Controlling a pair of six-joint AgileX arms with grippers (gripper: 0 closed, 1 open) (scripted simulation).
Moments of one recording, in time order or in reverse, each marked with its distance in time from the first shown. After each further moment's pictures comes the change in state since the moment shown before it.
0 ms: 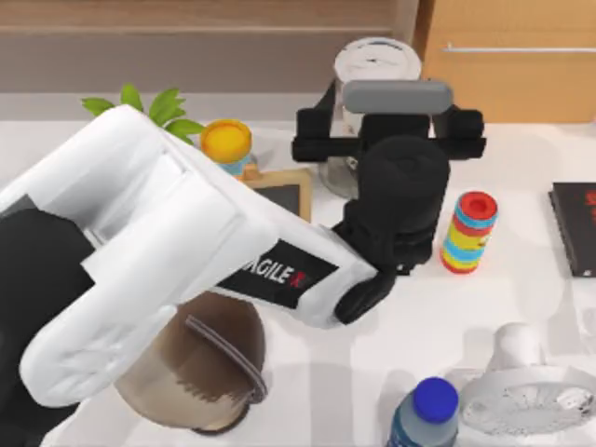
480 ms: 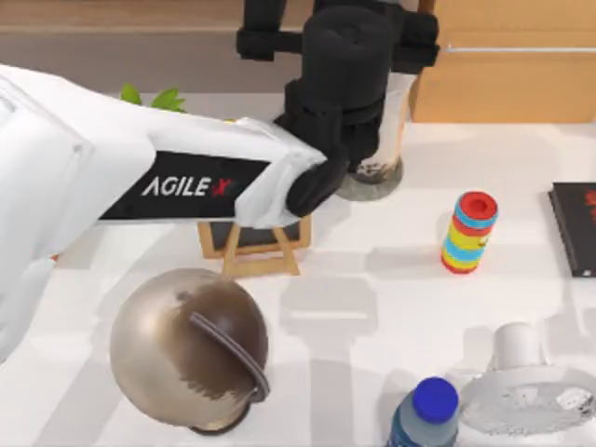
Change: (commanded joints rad) left arm 0.155 -0.181 0.081 -0.293 0.144 0.094; right arm 0.000 0.000 0.000 0.000 0.000 0.000
